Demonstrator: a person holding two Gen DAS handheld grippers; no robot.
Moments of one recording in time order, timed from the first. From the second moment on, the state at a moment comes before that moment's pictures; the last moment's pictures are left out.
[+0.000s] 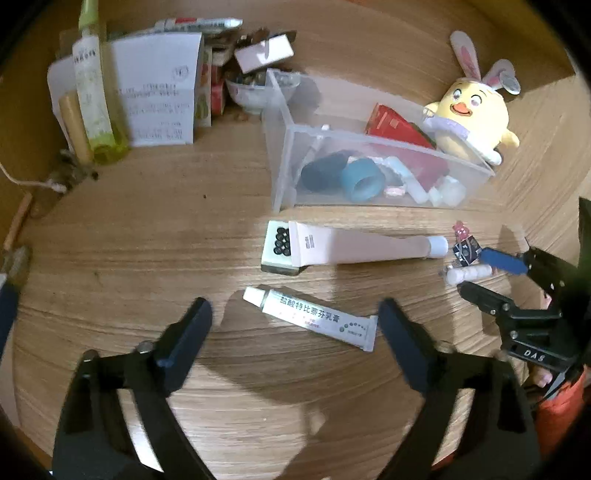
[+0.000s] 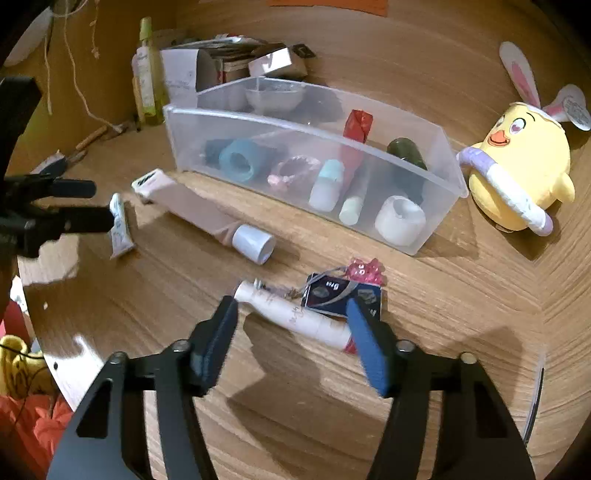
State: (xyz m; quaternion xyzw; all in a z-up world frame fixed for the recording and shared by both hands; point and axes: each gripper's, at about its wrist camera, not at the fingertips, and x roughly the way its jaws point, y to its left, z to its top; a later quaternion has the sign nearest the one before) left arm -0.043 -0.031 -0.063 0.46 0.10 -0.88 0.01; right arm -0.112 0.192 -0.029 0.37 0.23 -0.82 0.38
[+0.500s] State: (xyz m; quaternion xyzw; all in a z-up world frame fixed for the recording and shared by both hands) left arm -0.043 -0.002 -0.071 0.46 0.03 -0.89 -0.01; right arm -0.102 0.202 -0.033 0.40 0.18 -0.82 0.38
